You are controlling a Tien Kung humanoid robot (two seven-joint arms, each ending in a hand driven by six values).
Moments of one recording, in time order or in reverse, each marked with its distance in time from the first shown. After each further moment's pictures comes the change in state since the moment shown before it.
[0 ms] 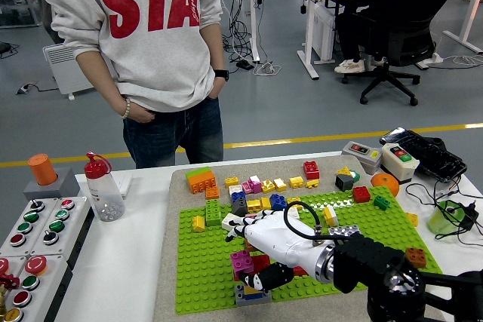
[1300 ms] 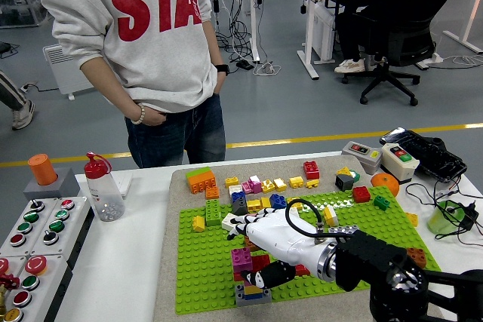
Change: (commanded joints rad) left arm -0.003 0.001 0.001 0.000 -0.002 0.000 -0.002; right arm -0.001 -0.013 0.012 0.023 0.000 0.019 -0.005
